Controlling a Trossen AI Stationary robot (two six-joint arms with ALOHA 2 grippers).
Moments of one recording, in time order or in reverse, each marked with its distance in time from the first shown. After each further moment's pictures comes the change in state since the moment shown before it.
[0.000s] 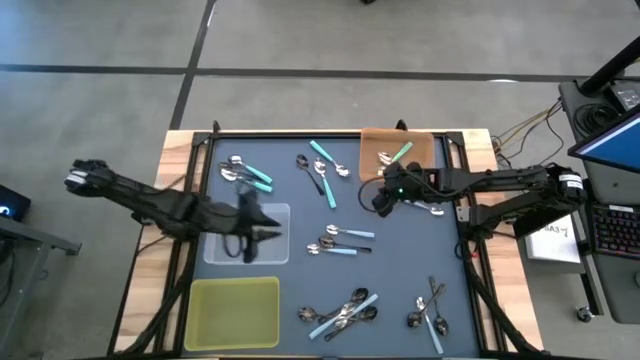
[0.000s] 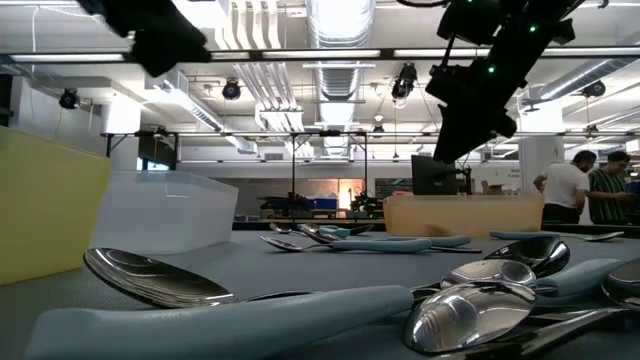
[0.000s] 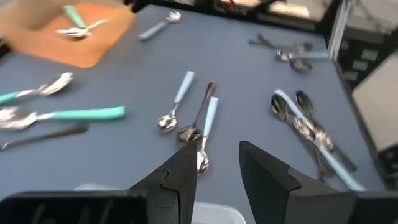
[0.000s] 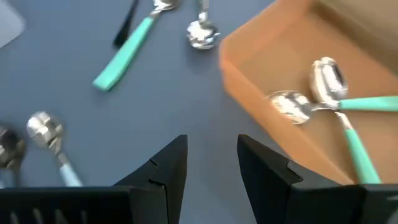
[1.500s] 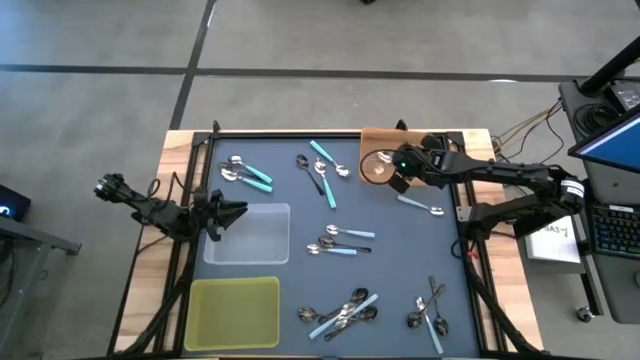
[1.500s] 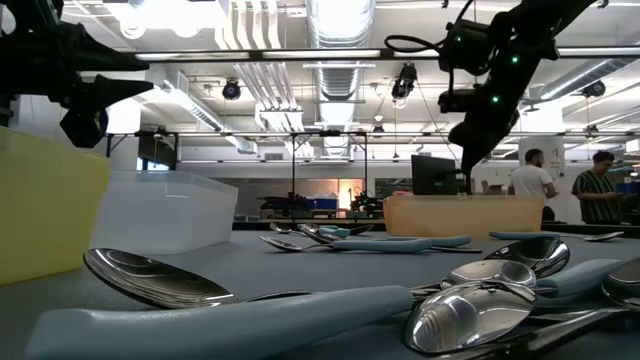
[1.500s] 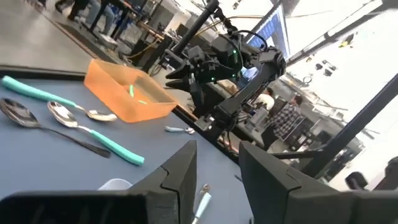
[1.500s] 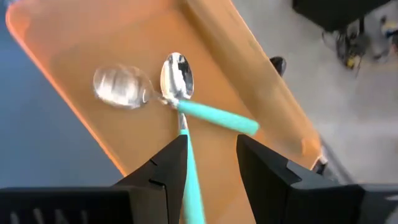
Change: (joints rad) left arm -0.189 -1.034 -0.728 0.369 -0.476 -0.270; right arm -0.297 -0.001 0.000 -0.089 0.209 -0.435
